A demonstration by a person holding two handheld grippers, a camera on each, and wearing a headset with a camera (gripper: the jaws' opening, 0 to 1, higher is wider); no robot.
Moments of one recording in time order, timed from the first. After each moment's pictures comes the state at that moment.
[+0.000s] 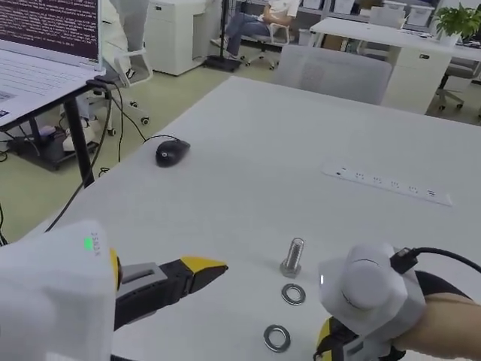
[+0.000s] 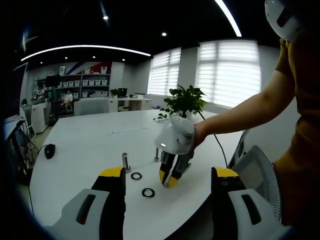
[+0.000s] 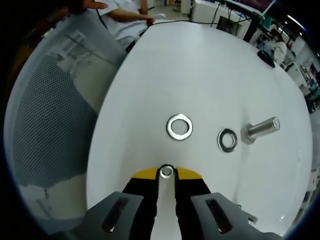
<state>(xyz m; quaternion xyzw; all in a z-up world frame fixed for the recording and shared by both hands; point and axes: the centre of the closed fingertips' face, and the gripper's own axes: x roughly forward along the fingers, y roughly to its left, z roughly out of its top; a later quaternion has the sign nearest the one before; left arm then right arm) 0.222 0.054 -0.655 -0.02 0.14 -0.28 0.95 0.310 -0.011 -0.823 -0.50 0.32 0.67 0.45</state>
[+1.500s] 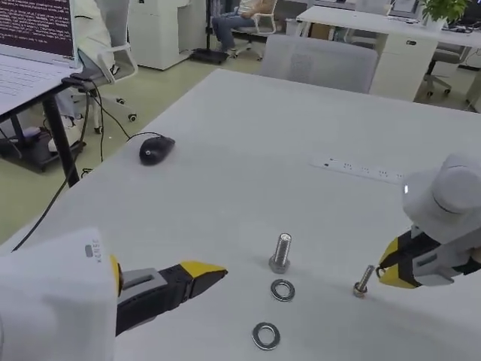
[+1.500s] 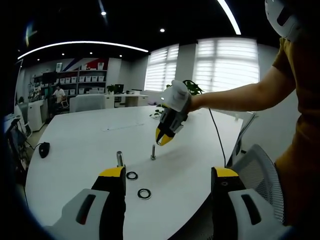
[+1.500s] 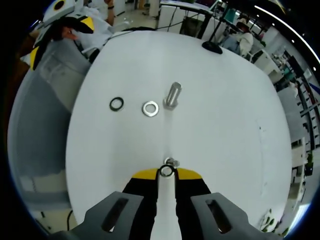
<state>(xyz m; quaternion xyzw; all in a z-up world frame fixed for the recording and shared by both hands) 0.235 0.042 -0.663 -0.03 0.16 -0.29 0.94 0.425 -0.052 -0.751 -0.49 0.30 0.60 0.56</state>
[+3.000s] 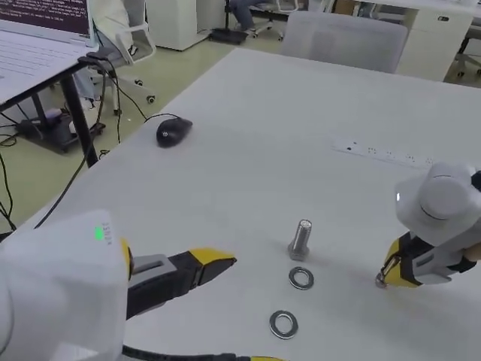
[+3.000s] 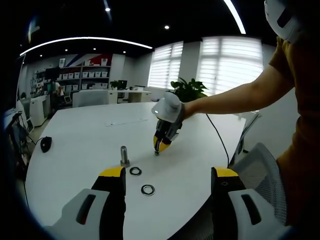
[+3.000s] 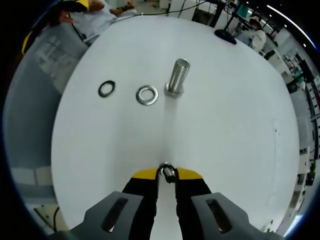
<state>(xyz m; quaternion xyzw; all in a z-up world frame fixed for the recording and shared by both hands) 0.239 0.050 -0.672 -0.03 0.17 -0.28 0.94 0.437 -0.042 -0.810 -0.51 0.32 0.61 0.51</state>
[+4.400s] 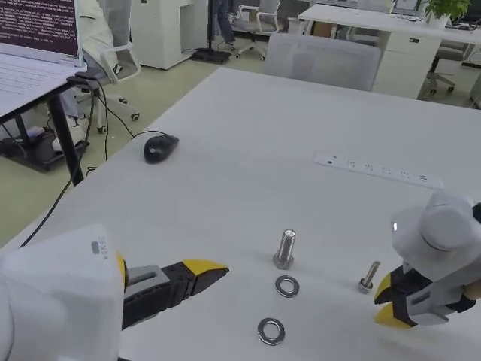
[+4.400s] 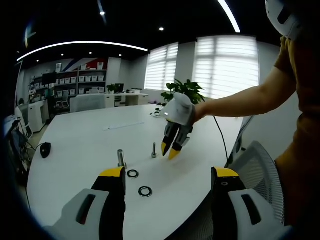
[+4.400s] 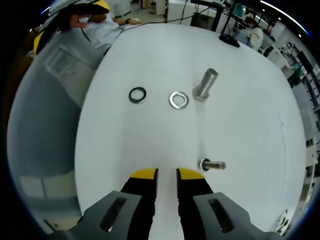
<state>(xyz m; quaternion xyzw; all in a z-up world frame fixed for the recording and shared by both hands) 0.229 0.043 -0.664 -0.01 0.16 -0.29 0.94 0.373 -0.059 -0.795 -0.47 0.34 0.63 0.52</state>
